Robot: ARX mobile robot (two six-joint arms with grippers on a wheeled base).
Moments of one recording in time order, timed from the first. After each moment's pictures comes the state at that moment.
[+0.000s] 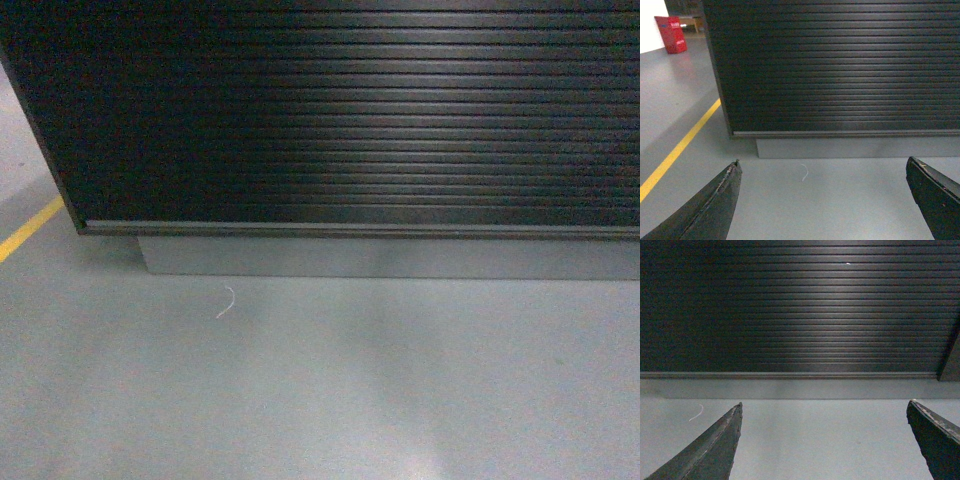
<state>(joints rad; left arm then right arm) 0.00 0.01 0.01 0.00 0.00 -0.01 0.00 0.00 0.01 0.00 0.00 0.00</state>
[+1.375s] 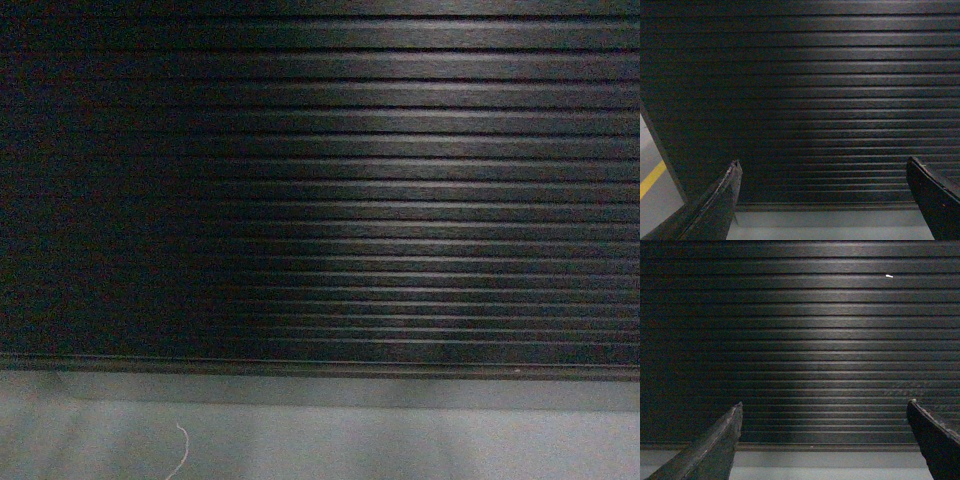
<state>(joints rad) 0.00 0.01 0.01 0.00 0.00 -0.01 0.00 0.00 0.01 0.00 0.00 0.00</state>
